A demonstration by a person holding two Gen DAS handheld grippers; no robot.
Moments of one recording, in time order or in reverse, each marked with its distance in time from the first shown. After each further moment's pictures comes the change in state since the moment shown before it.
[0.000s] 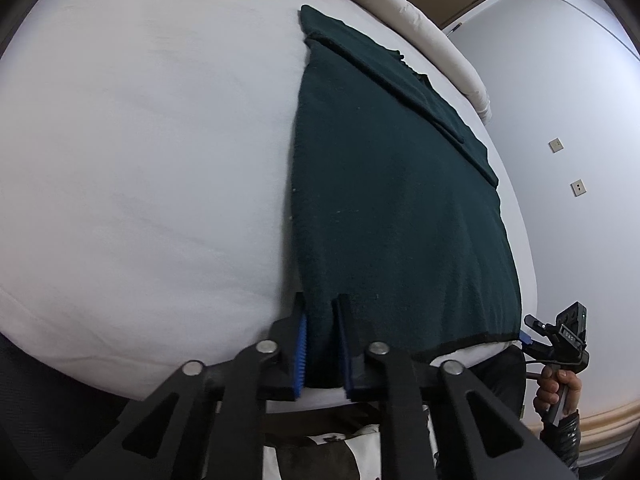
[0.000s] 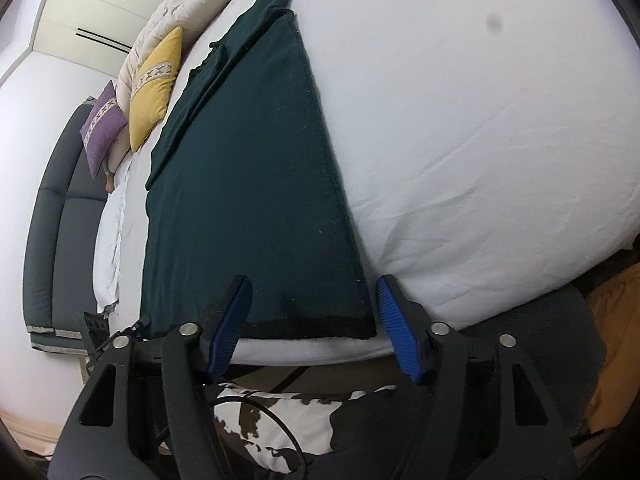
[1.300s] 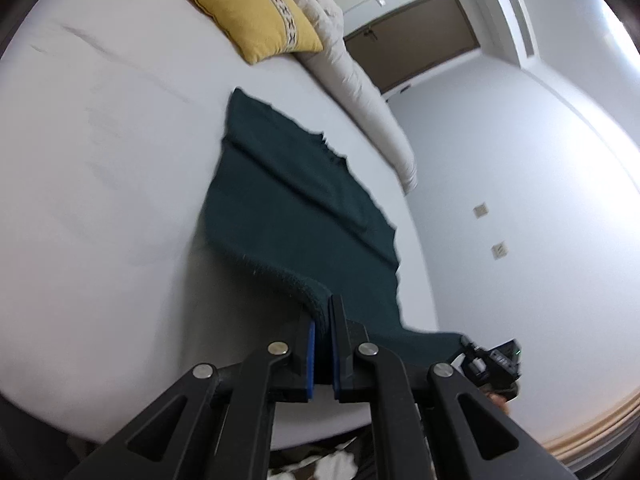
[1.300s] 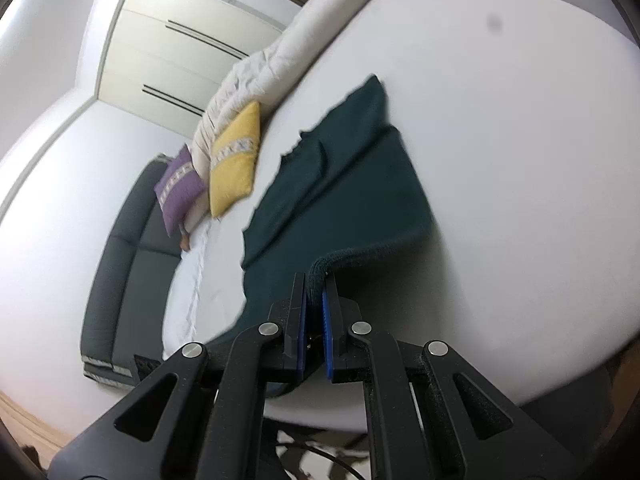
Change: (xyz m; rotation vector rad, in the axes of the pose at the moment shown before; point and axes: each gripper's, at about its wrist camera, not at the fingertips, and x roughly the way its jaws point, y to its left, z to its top) left arm -0.060 -0.033 0.076 -0.099 -0.187 -0.322; right arm -0.066 0.072 0.093 -0.011 -0.260 0.270
